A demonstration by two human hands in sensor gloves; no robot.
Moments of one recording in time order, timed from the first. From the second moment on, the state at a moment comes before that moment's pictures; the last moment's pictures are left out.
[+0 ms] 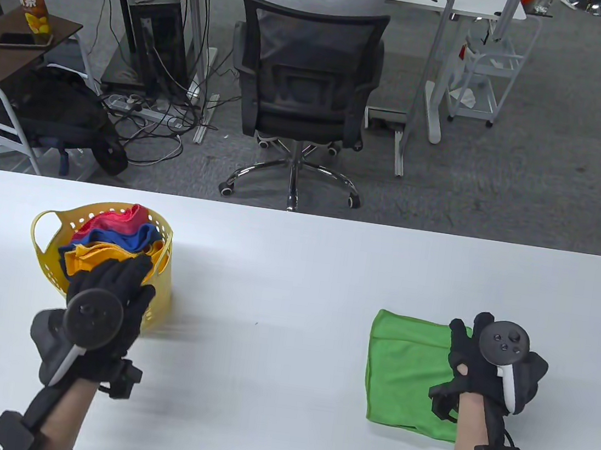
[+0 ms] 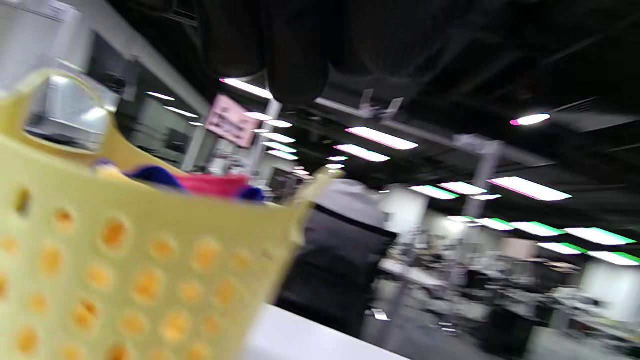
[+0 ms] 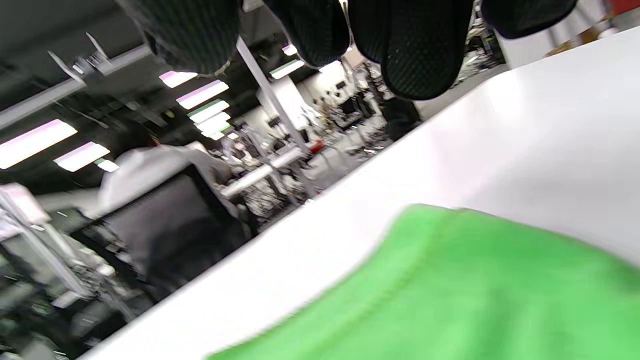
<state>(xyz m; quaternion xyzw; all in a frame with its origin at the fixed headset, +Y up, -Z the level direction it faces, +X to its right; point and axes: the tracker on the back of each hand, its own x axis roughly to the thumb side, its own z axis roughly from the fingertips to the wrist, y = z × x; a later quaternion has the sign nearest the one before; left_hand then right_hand) -0.297 -0.607 -0.317 0.14 0.12 0.15 0.97 0.297 -0.700 -0.365 -0.18 -0.11 0.93 0.30</state>
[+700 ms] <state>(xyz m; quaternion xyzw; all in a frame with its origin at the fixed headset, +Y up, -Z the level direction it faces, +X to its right) -0.328 -0.650 -0.431 -0.04 0.33 0.09 0.94 0.283 -0.690 -0.362 -0.11 -0.10 0.92 0.36</state>
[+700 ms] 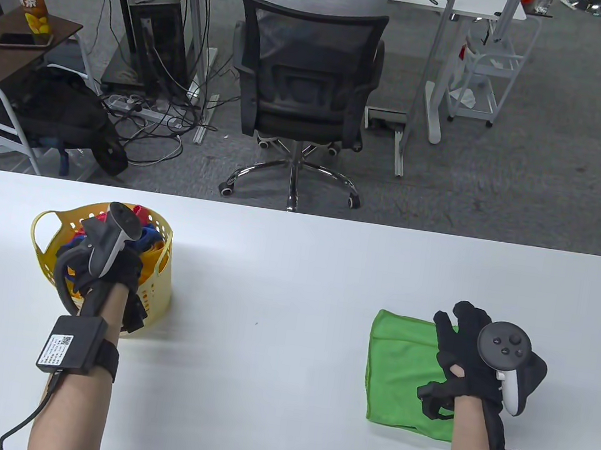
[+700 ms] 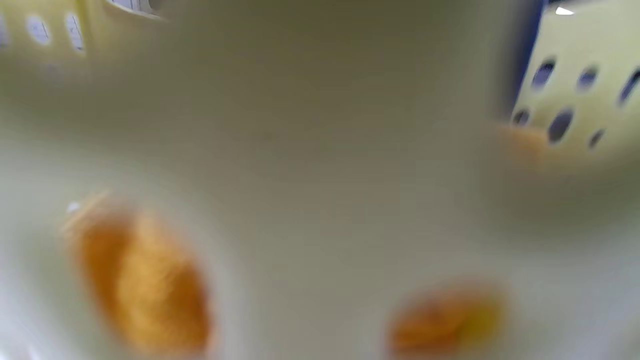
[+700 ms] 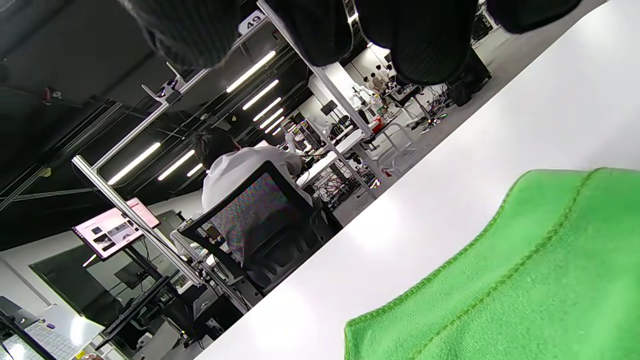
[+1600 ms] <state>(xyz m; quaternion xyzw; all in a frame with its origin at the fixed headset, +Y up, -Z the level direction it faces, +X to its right) -0.289 -0.450 -0.277 0.20 -0.10 0.60 0.77 0.273 -0.650 -0.337 -0.02 -0.15 0.88 0.44</state>
